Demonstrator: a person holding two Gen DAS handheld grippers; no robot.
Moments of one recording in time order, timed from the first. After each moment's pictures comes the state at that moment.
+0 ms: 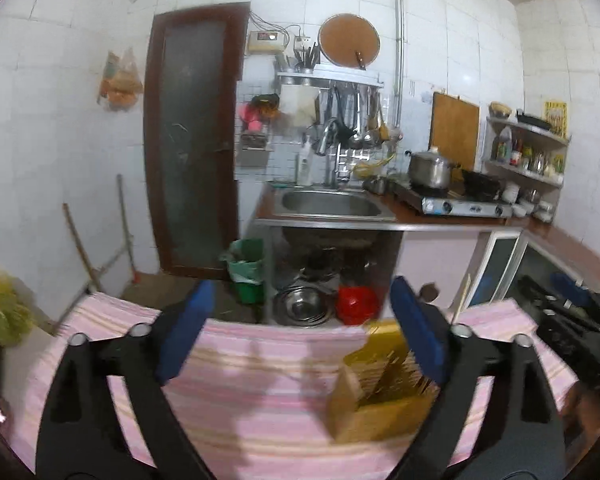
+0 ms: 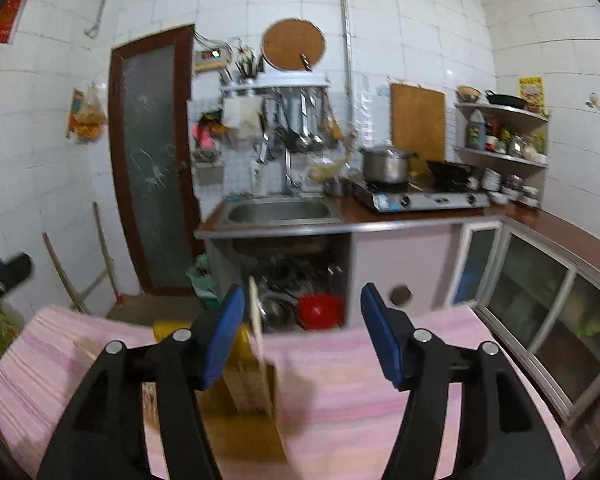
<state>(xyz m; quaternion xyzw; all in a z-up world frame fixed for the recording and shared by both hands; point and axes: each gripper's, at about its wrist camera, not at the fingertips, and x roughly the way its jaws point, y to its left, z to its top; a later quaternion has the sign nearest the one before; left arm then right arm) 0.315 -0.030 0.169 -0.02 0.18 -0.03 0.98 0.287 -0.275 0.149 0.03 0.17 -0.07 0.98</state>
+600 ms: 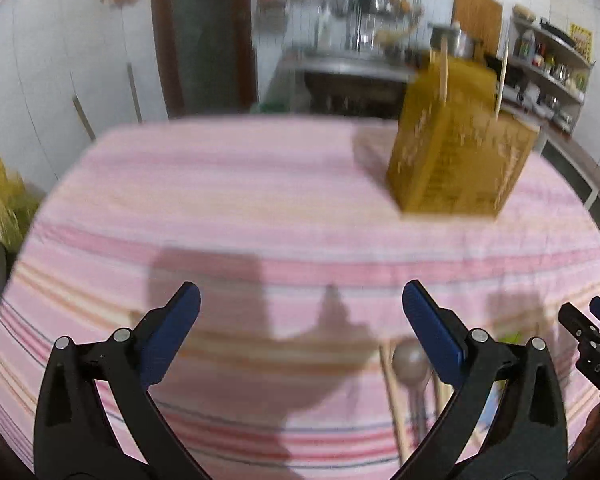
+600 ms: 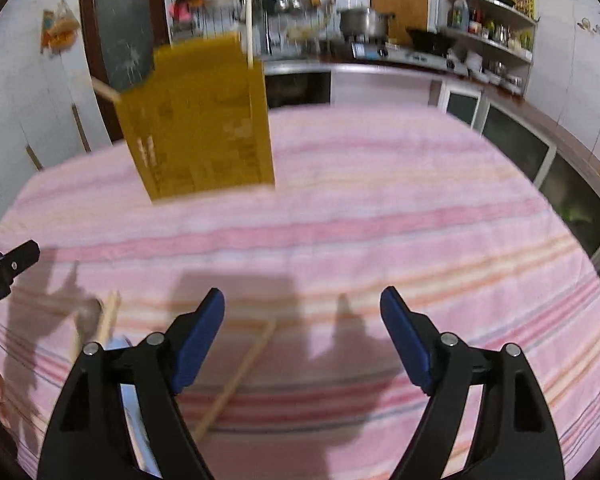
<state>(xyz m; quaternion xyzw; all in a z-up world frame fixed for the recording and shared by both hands) 0.237 0.020 -0.021 -0.01 0.39 -0.01 0.92 0.174 -0.252 -0.026 0.05 0.38 -0.09 0.92</state>
